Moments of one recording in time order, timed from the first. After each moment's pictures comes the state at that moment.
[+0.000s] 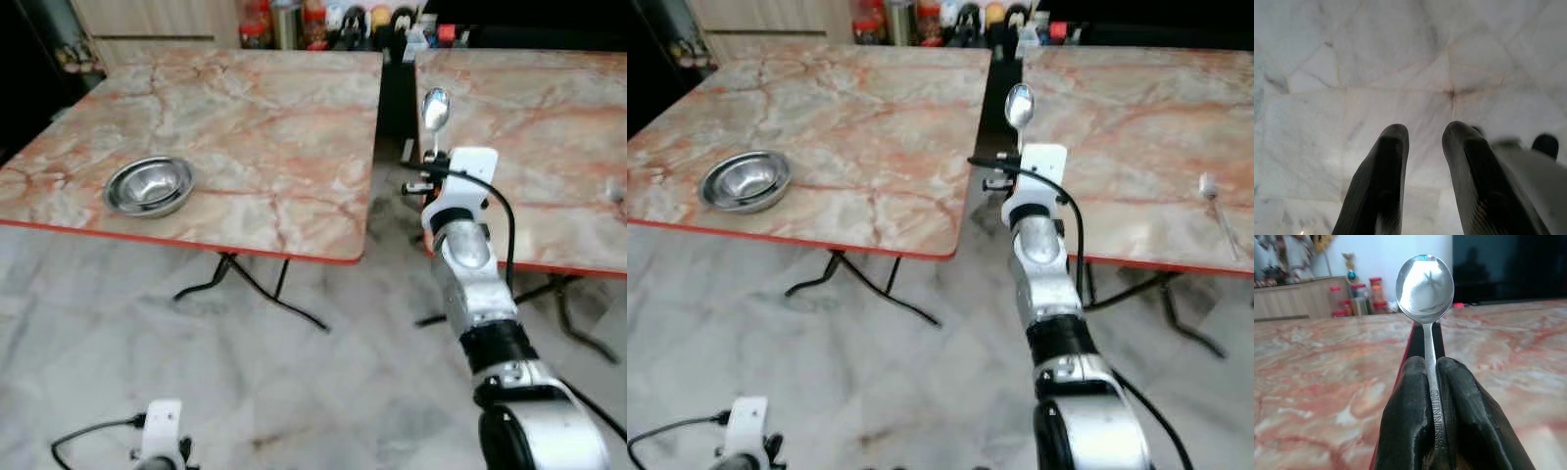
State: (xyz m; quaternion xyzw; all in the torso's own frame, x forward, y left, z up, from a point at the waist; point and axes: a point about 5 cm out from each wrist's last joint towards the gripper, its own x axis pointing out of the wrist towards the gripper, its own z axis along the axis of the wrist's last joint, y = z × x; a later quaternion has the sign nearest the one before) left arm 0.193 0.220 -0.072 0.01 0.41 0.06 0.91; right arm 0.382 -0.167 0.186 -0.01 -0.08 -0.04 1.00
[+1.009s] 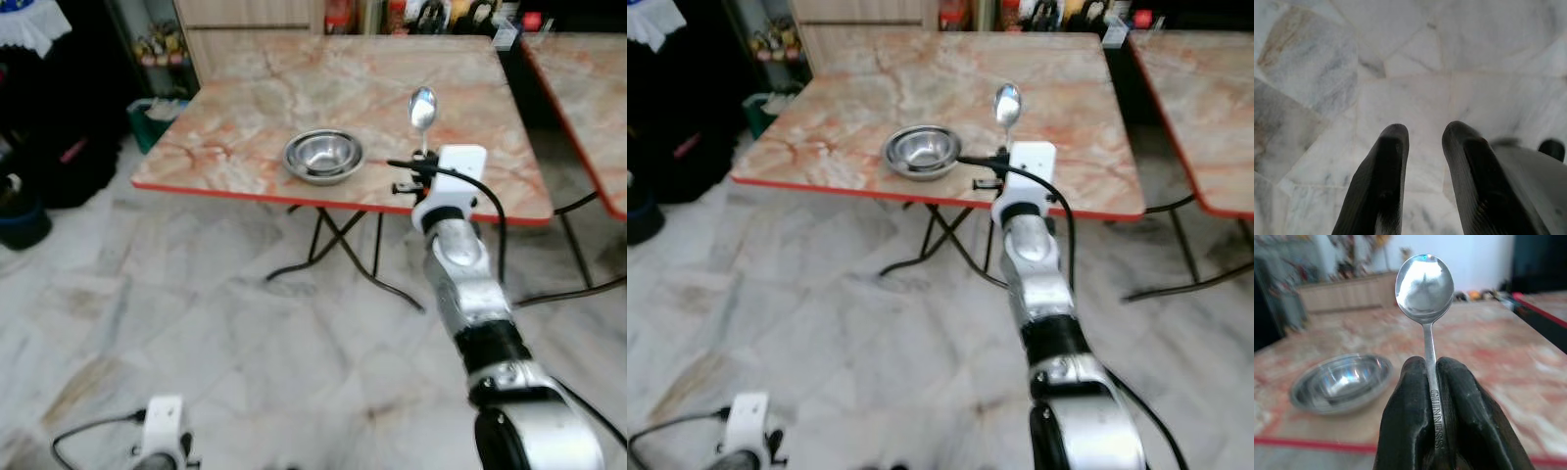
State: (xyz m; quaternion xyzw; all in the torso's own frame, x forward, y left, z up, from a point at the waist) left arm 0.194 0.222 -0.071 0.02 0.41 0.06 0.91; right arm 0.382 -0.159 0.185 -0.01 -0.07 -0.03 1.00
